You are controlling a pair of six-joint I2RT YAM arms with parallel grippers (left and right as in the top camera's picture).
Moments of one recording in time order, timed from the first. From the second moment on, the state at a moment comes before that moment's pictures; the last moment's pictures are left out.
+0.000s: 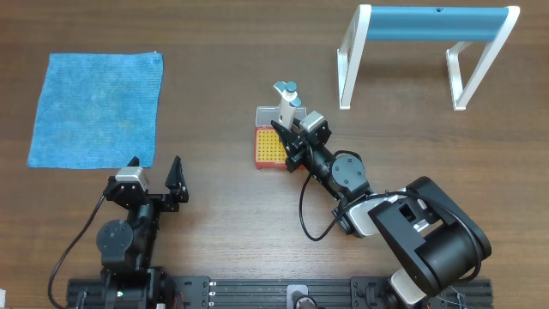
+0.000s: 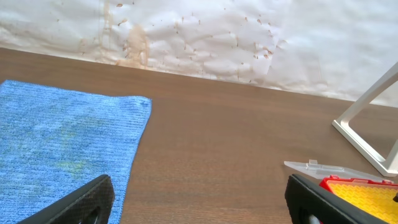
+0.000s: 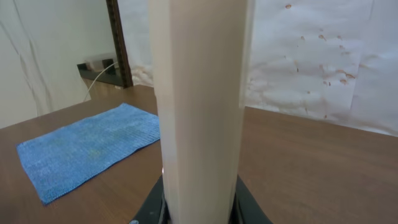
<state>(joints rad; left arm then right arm) 0.07 0.07 0.01 -0.06 0.13 -0.18 0.55 1.76 0.37 1.45 -0.17 0.13</state>
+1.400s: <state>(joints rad) 0.07 0.07 0.01 -0.06 0.13 -0.18 0.55 1.83 0.41 1.40 -0.17 0.14</state>
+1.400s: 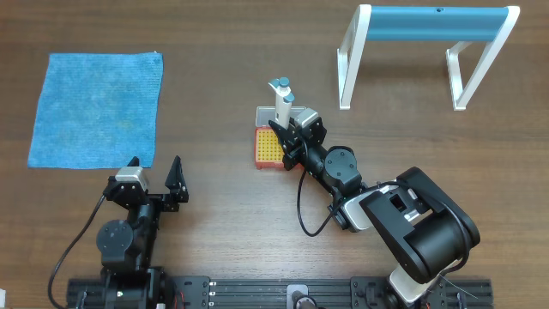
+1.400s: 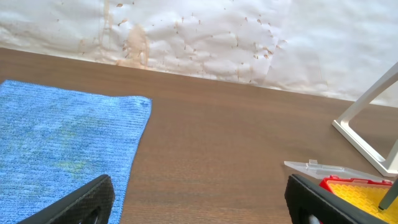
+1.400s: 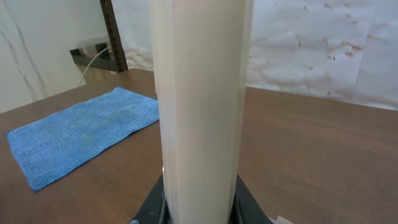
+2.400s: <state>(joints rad) 0.07 0.07 0.01 -0.06 0.13 -0.18 0.55 1.82 0.43 1.34 -0.17 0.11</state>
